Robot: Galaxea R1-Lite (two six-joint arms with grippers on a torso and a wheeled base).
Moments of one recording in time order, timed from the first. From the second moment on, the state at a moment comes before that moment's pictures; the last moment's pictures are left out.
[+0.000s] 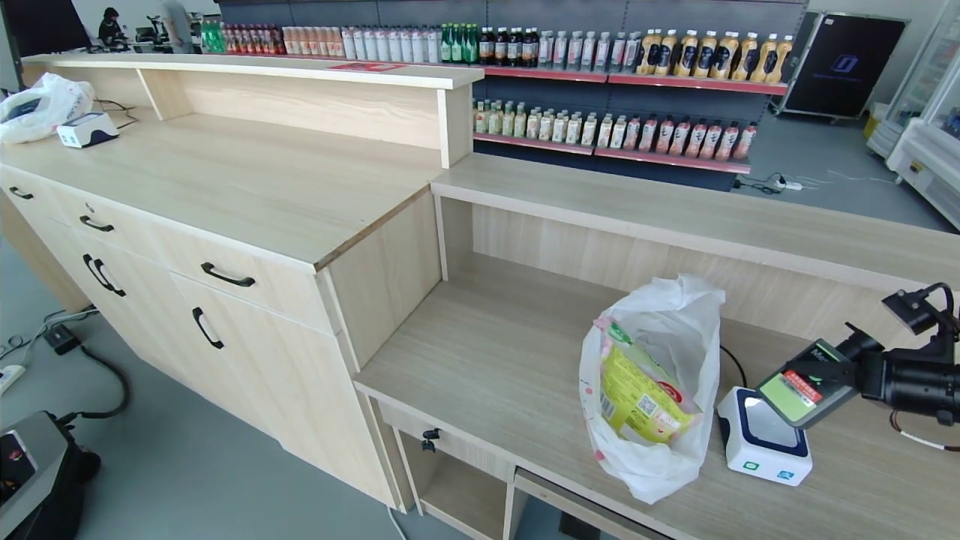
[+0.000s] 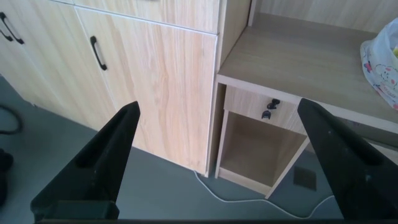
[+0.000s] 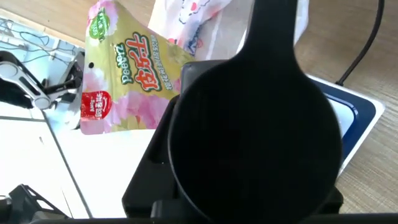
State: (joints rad) left arm -0.01 0.00 0.00 0.00 -0.05 0.00; right arm -0.48 1.84 -0.76 -0.30 0.94 -0.13
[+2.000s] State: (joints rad) left arm -0.01 0.00 0.00 0.00 -0.05 0.00; right arm -0.44 1.81 -0.76 -0.44 0.96 -0.31
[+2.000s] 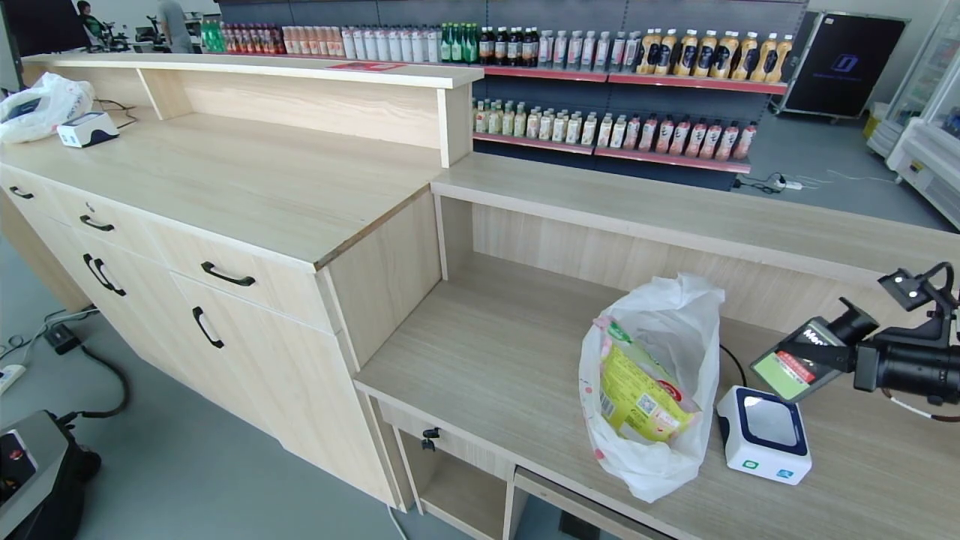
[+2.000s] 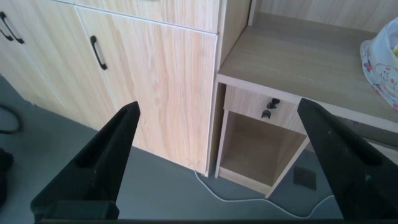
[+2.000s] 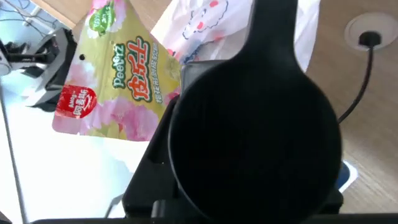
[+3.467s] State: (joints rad) left arm -0.01 0.00 0.00 0.00 -0.05 0.00; right arm -0.34 1.87 -0.72 -0.62 0.60 -0.47
